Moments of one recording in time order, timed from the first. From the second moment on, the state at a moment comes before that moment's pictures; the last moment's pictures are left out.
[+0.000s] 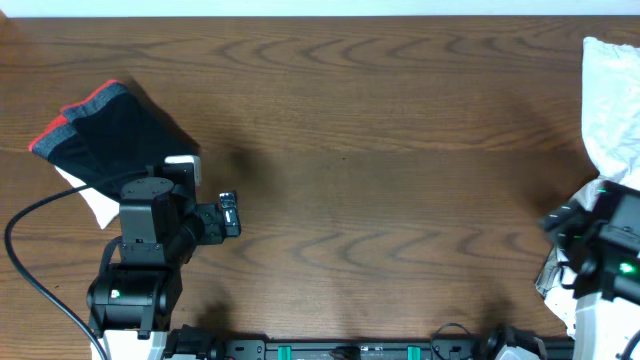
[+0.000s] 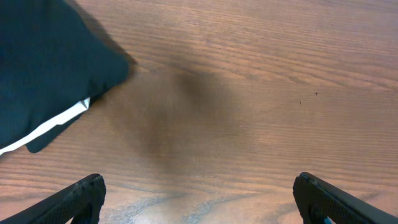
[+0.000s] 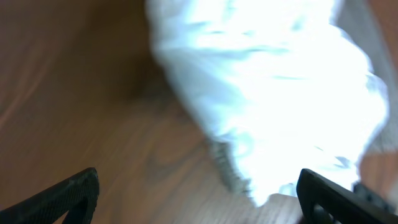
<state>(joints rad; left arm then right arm) -0.05 0.78 0.80 -0.80 0.08 -0.15 -0.45 0.92 0.83 -0.99 0.29 0.58</state>
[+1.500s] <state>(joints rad) -0.05 0.78 0.80 -0.80 0.08 -0.15 -0.96 1.09 0.45 -0.65 0.25 0.74</state>
